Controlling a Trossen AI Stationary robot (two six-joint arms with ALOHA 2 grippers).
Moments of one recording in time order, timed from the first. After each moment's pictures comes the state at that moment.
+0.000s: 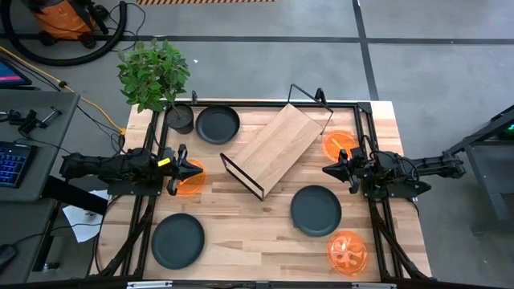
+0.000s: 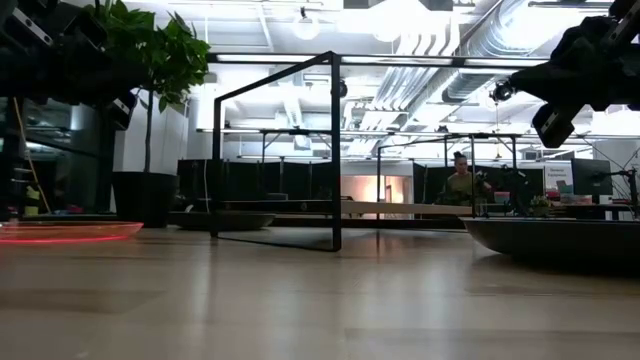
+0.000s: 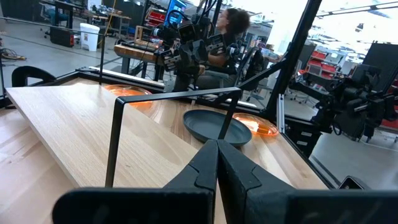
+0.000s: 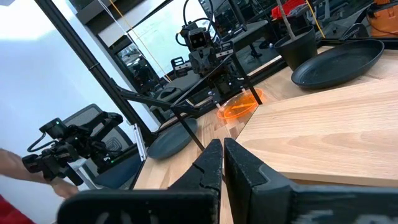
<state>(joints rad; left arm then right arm) -0.06 0.01 0.01 0.01 -0.01 -0.23 0.12 0.01 0.01 0.03 0.10 0.54</state>
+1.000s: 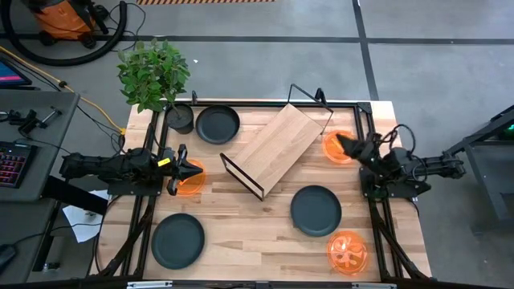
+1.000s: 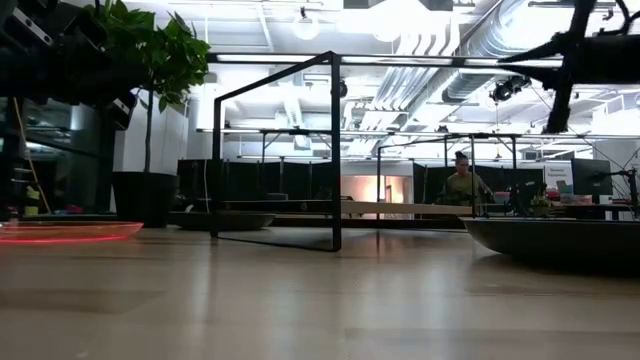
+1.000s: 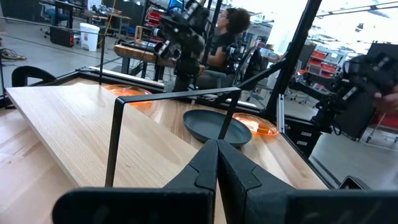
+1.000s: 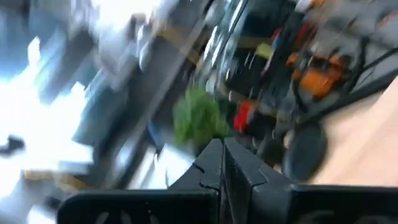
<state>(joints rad) -0.06 0.02 0.01 0.01 -0.01 -0.23 0.11 0.01 0.02 0.37 0.71 1.00</state>
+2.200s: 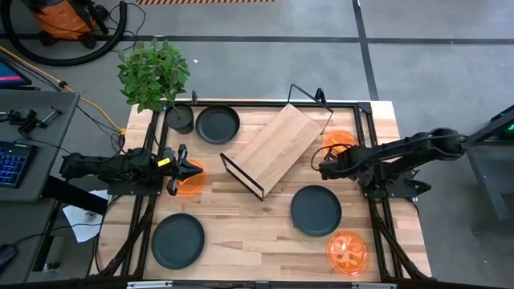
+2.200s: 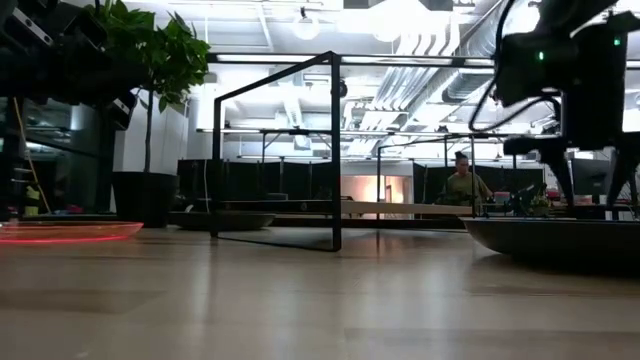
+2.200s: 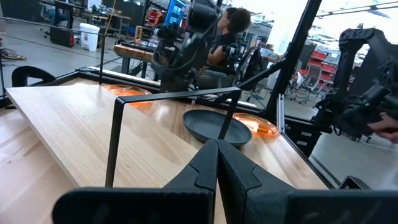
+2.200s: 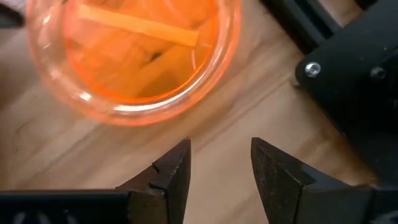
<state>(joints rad) -0.06 0.01 0.01 0.01 -0.01 -0.23 0.04 1.26 0.63 -1.13 0.32 2.32</state>
